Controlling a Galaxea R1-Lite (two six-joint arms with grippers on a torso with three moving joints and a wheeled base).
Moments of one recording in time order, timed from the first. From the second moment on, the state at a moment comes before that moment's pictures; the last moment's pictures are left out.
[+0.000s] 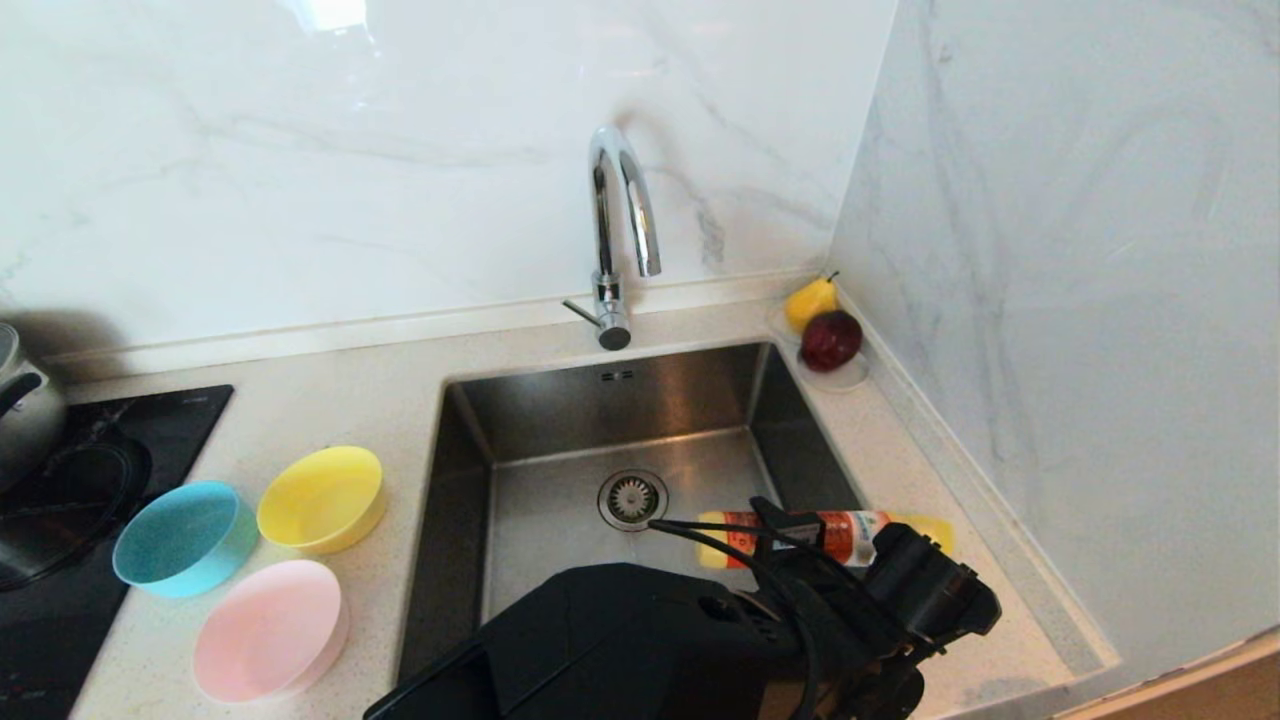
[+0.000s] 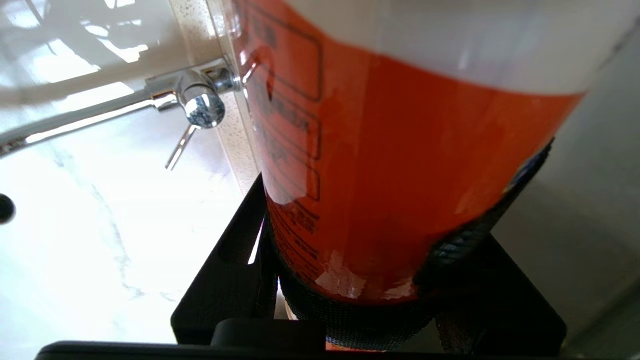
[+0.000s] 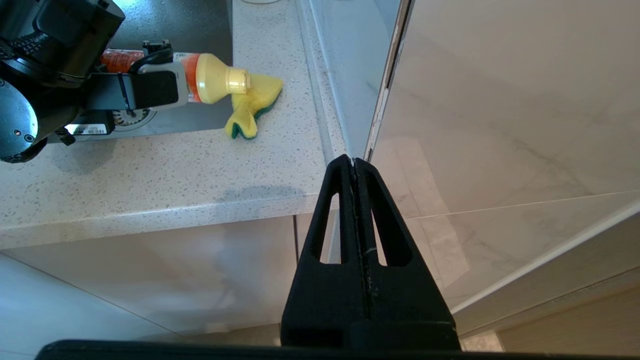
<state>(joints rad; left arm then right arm) -1.08 2.63 -1.92 0.01 1.21 0.91 -0.01 0.00 0.00 0.00 0.01 0.00</state>
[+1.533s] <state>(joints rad) -1.09 2.27 -1.93 -0.25 0.85 0.55 -0.01 0.00 0.00 0.00 0.01 0.00</state>
